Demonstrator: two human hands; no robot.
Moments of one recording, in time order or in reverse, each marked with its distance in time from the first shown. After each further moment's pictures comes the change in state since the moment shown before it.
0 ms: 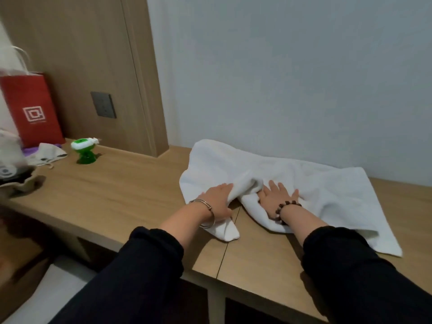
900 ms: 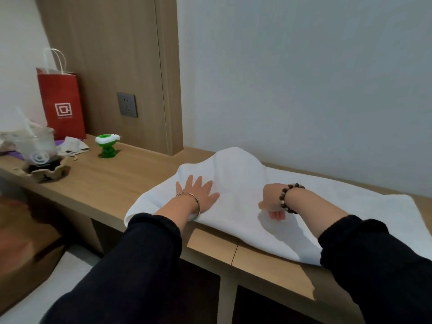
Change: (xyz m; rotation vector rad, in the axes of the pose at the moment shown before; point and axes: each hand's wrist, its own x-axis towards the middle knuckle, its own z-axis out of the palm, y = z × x) left_hand -0.034 -0.067 -0.013 0.127 0.021 -0.309; right_hand -0.038 -0.040 -0.054 0.002 -0.205 -0.156
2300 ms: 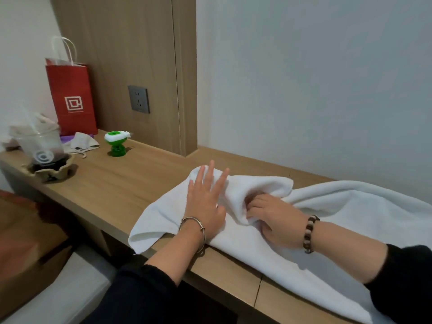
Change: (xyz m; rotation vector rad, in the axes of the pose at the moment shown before) left_hand -0.019 -0.009 0.009 -0.268 0.576 0.186; right_hand 0.018 -0.030 0.028 -0.099 0.541 -0.860
